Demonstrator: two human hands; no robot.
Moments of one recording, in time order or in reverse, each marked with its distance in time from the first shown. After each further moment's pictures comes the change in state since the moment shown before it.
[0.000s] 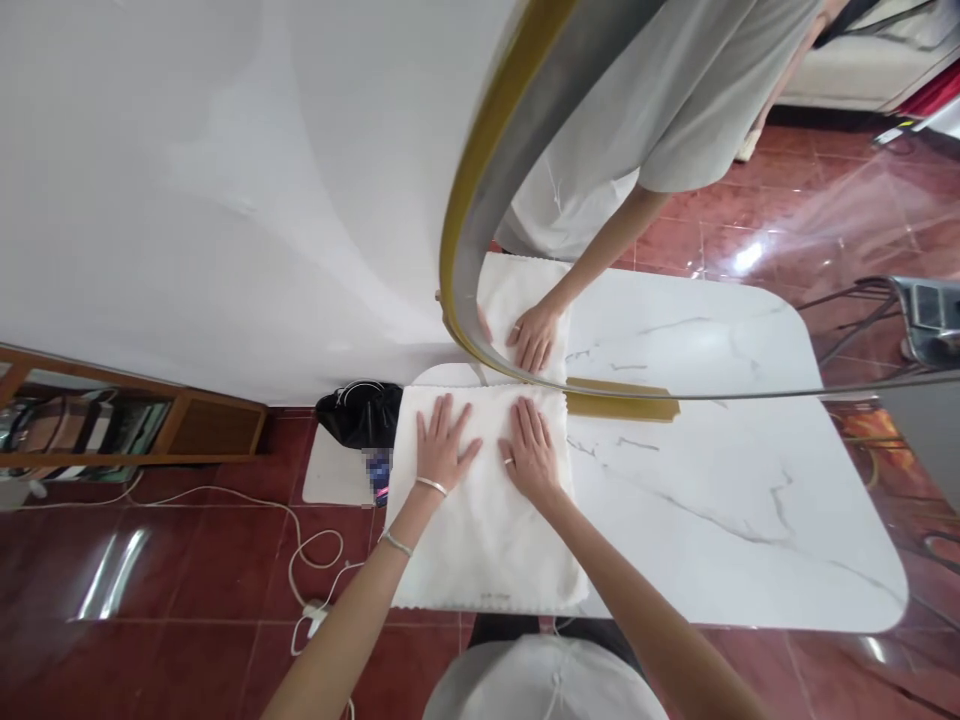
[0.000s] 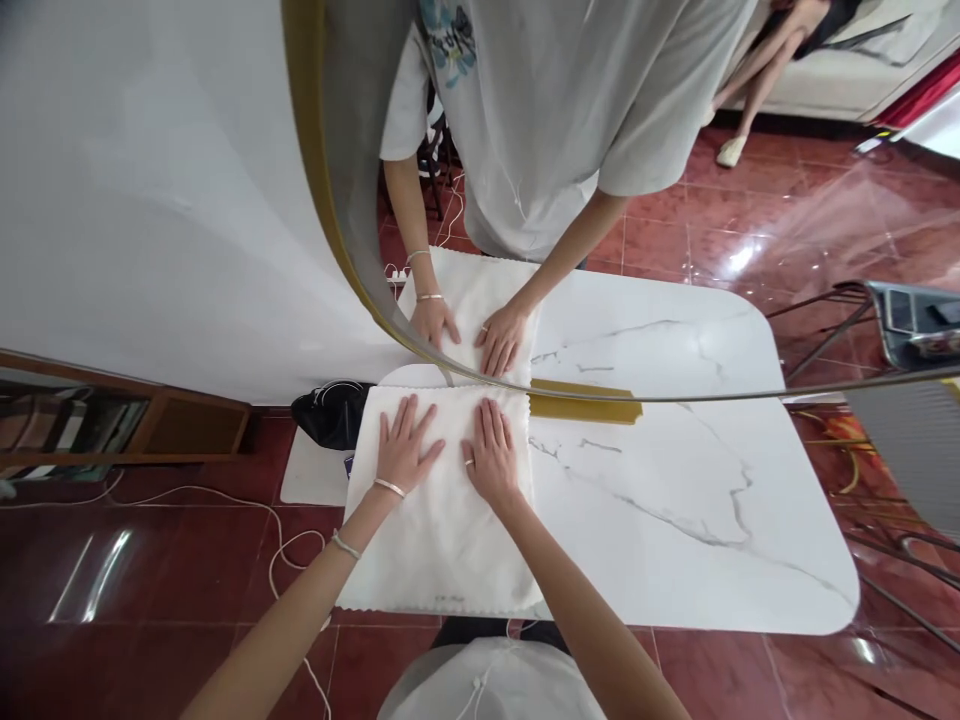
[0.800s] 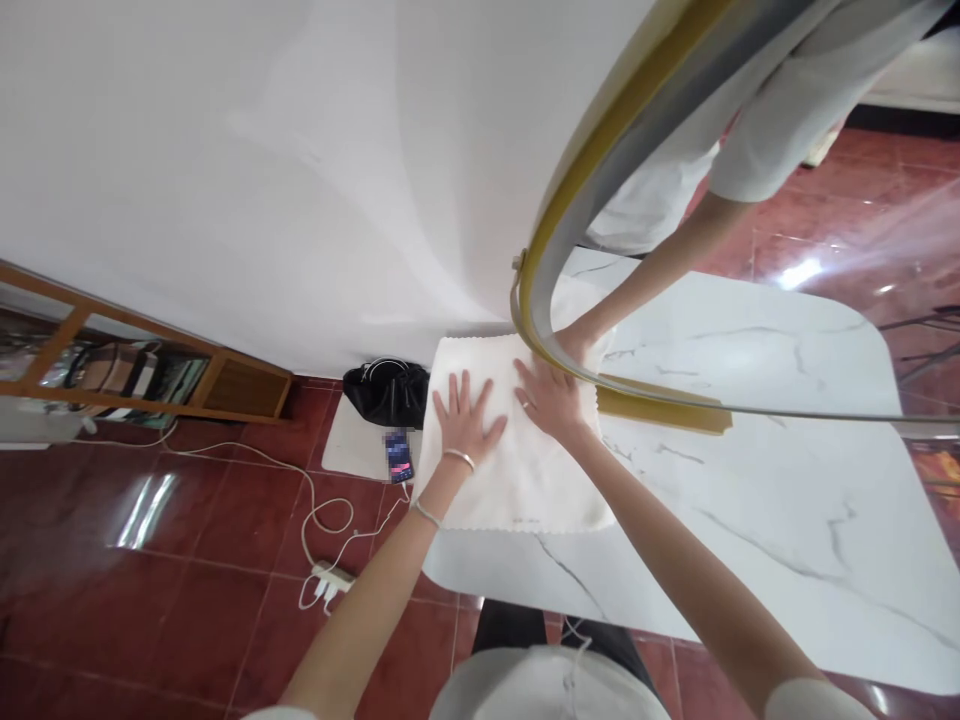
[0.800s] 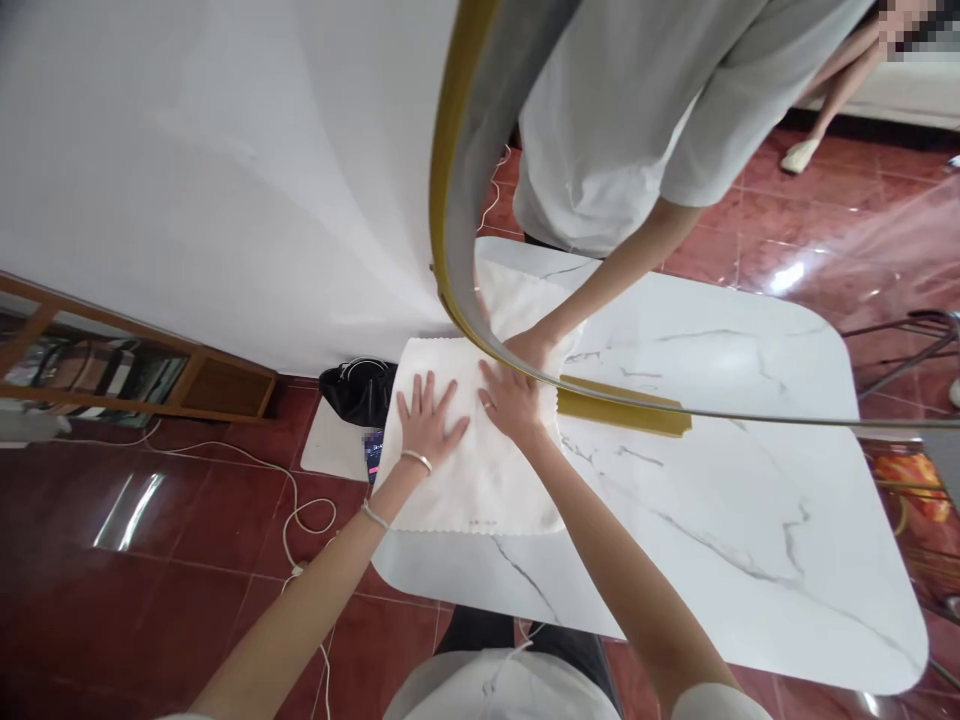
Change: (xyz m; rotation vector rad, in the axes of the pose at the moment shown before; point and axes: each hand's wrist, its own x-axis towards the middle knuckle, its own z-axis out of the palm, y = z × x) left_hand 0.011 -0.001 0.003 0.009 0.027 -0.152; right_hand 0.086 0.019 0.006 -0.123 -0.305 -0.035
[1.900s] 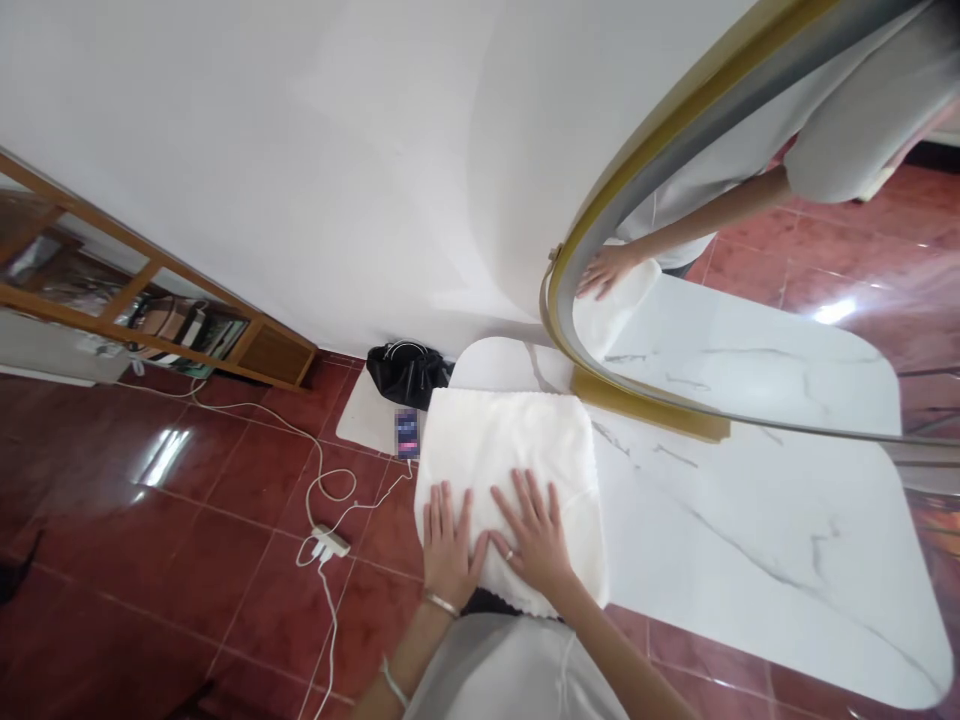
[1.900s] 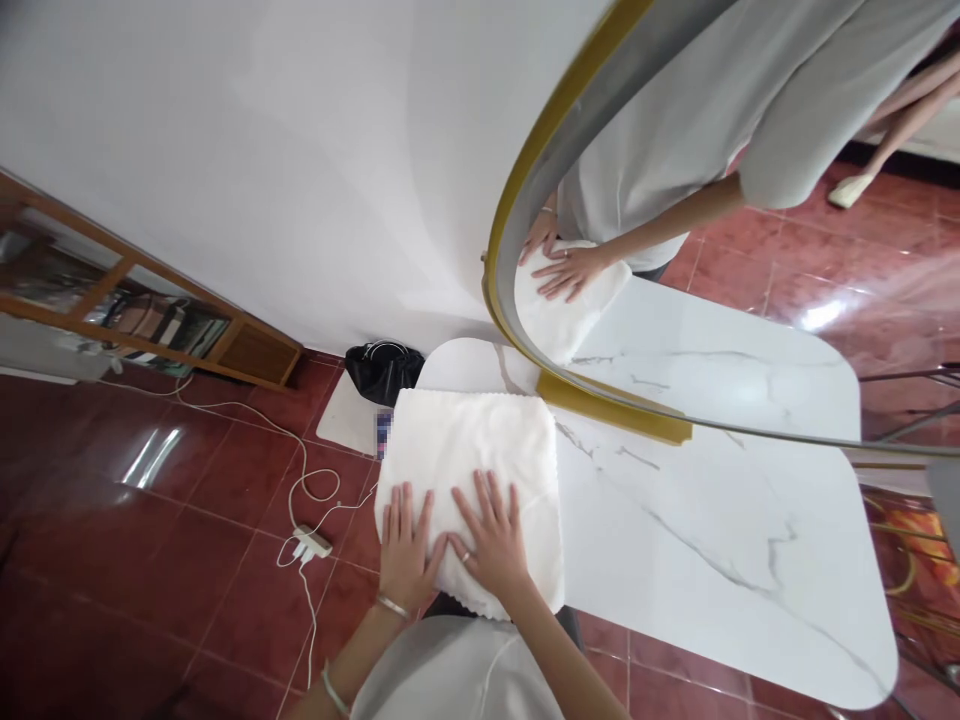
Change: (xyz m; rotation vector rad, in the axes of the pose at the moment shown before) left_hand -0.226 0.027 -0.014 0.042 0.045 -0.144; right_hand -0.212 -0.076 0.012 0.111 -0.018 -0.275
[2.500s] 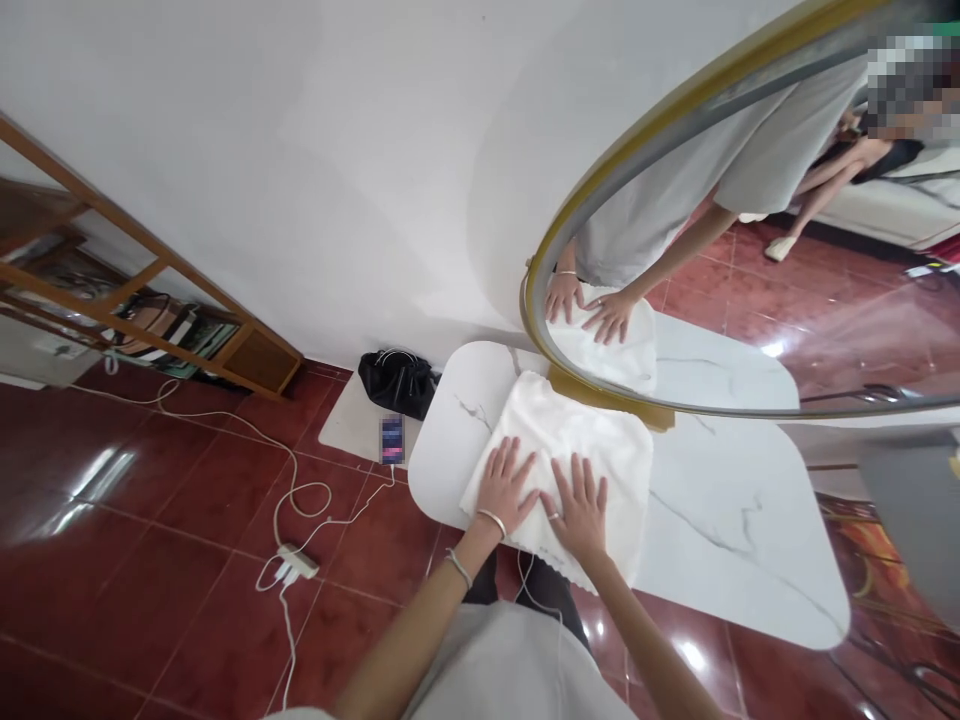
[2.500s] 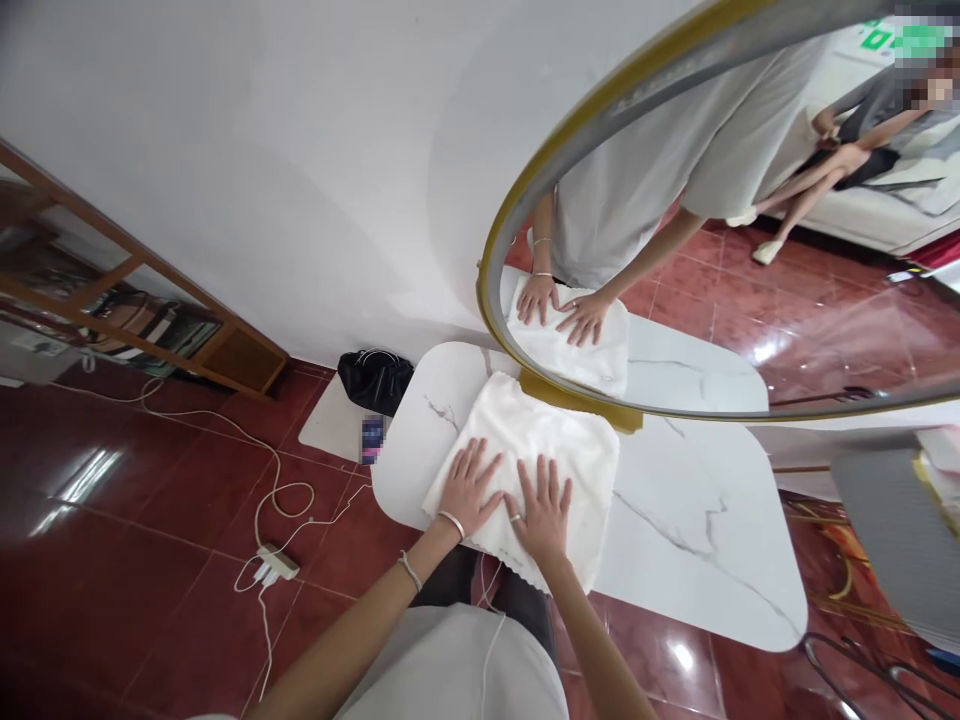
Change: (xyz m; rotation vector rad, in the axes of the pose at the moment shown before) left_hand 0.073 0.080 0.036 -0.120 -0.022 0.338; right_hand -0.043 0.083 -0.001 -0.245 0.179 0.289
